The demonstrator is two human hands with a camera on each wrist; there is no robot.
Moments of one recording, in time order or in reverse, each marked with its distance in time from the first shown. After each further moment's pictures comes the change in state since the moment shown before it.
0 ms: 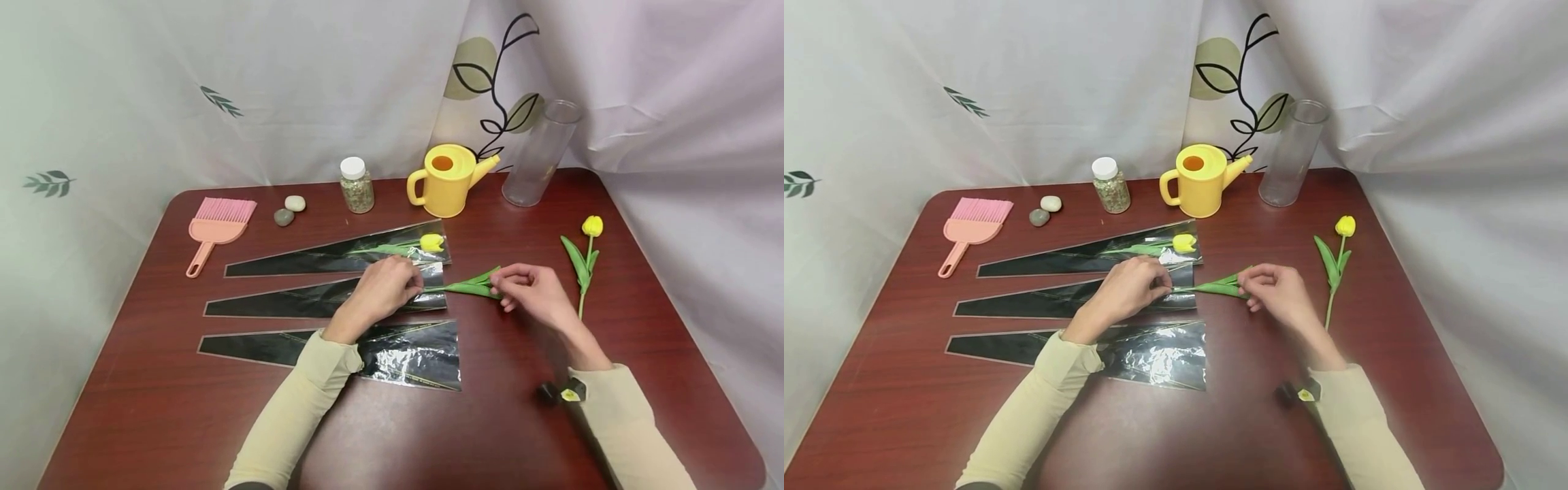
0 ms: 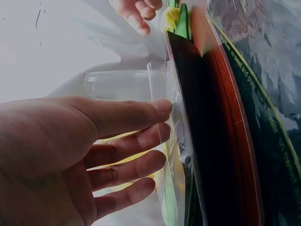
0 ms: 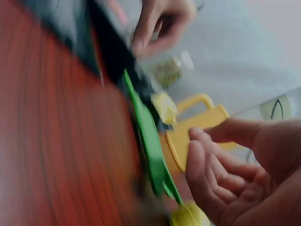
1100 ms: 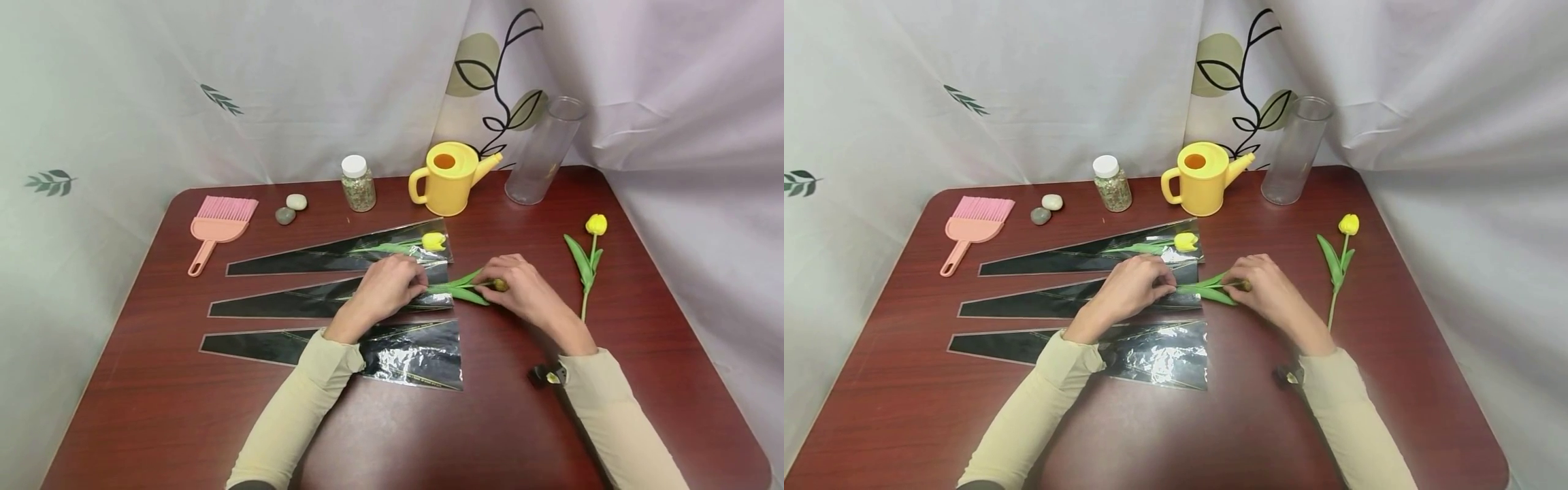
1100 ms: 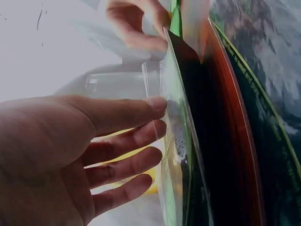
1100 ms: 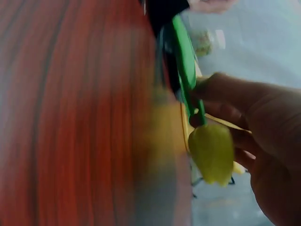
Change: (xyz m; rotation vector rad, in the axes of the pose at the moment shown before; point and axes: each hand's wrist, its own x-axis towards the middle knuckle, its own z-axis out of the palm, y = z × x) left_hand 0.002 0.001 0.001 -0.026 0.008 0.009; right_hand 0.030 0.011 0.004 -0.736 -0.098 -0.698
